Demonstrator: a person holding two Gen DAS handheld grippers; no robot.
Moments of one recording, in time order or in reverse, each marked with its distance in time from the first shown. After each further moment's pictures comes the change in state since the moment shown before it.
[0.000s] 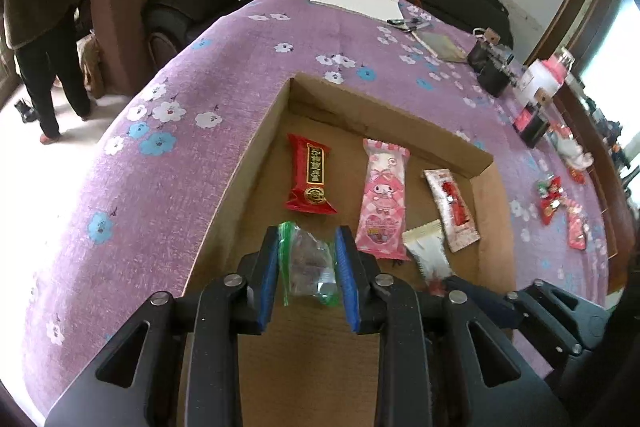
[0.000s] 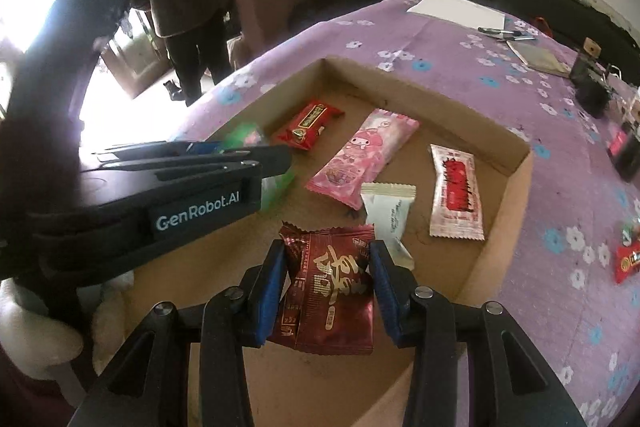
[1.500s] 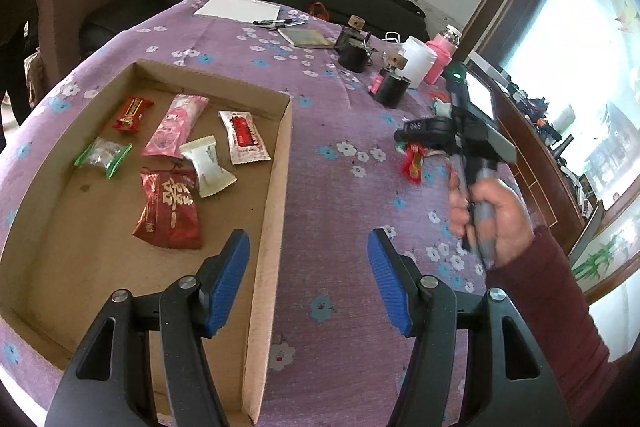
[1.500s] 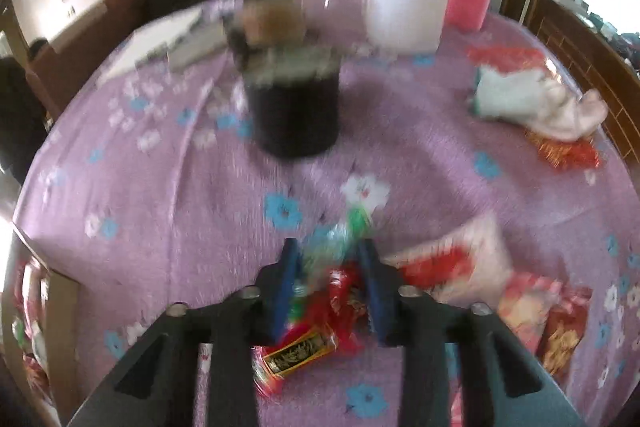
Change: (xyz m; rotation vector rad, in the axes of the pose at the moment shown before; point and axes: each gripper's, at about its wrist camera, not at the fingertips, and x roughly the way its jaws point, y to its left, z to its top) left arm -0.063 -0.126 -0.086 0.078 -0.076 -0.221; right arm -0.020 -0.308 -0.005 0.483 0.003 -0.383
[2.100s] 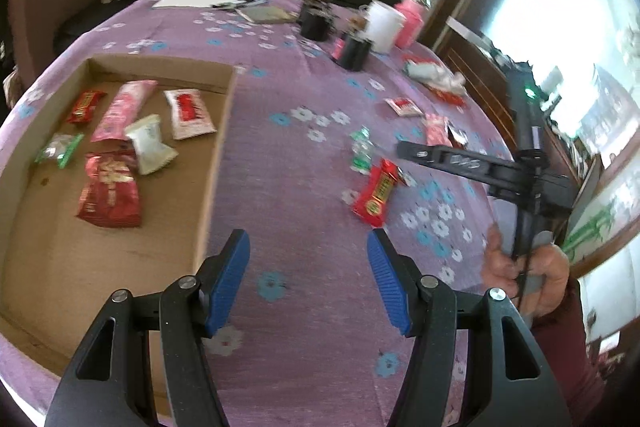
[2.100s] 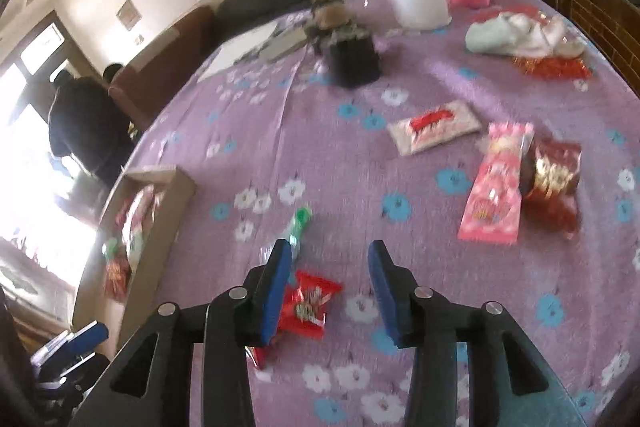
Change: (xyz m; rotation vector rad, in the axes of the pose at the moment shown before) left arm 0.019 -0.049 -0.024 0.120 0.068 -0.025; right arm -0.085 -0.032 -0.109 0.010 -0.051 0.305
